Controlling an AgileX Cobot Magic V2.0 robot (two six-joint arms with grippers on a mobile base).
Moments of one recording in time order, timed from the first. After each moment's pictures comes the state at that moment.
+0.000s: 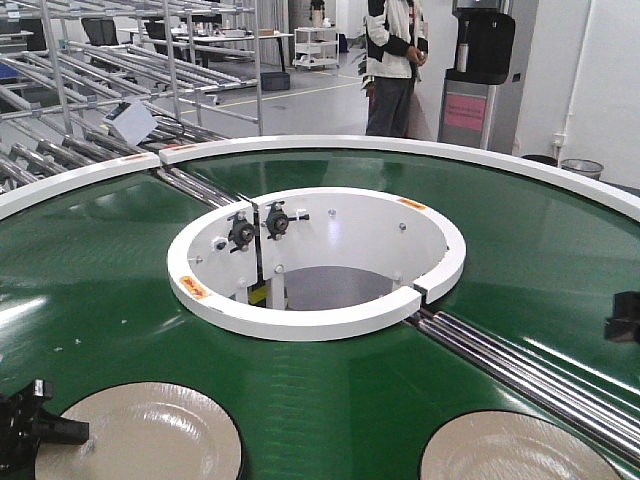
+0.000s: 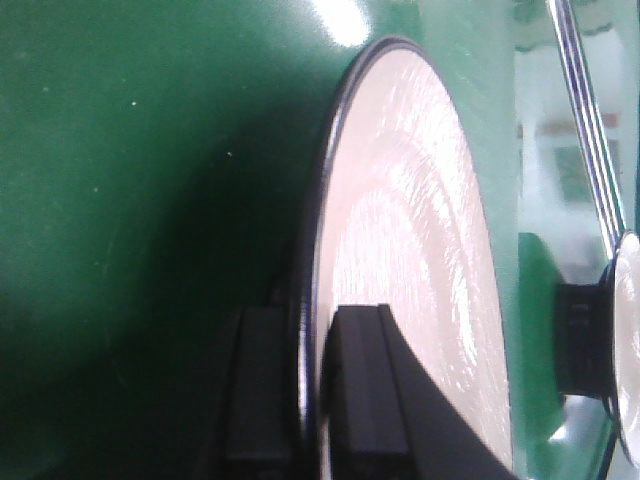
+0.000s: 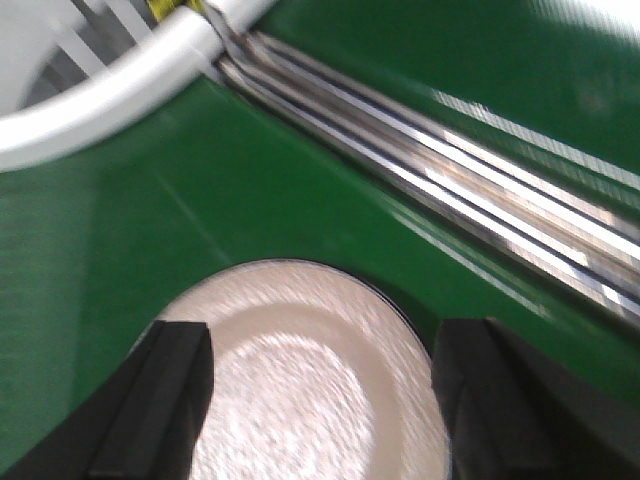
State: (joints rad) left arm 0.36 1.96 -1.15 -1.20 1.00 0.83; right arm -0.22 1.34 -1.20 0.35 0.80 -0.08
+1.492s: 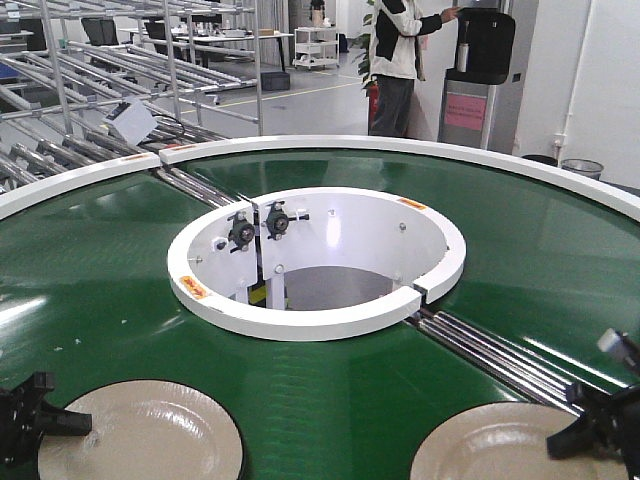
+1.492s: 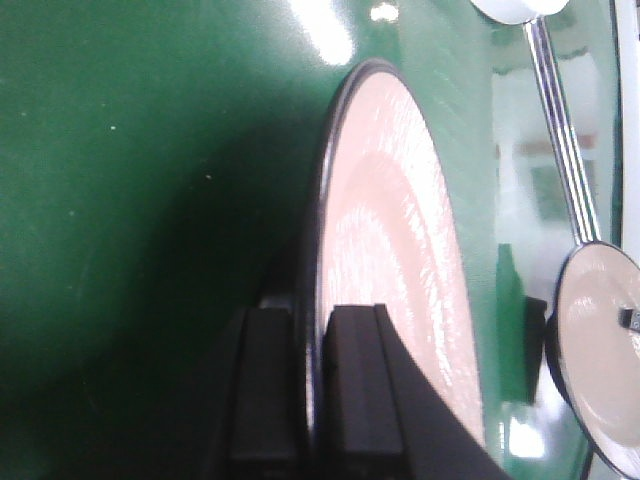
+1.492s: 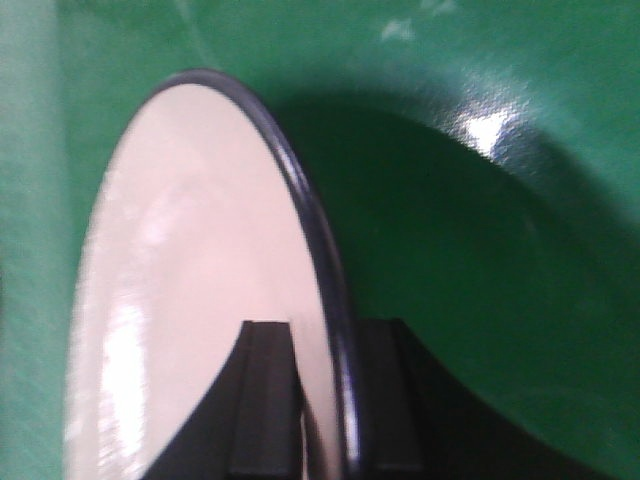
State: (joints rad) left arm 0.36 1.96 -1.15 -1.25 1.00 0.84; right arm -0.36 1.92 -1.26 0.86 1.01 -0.61
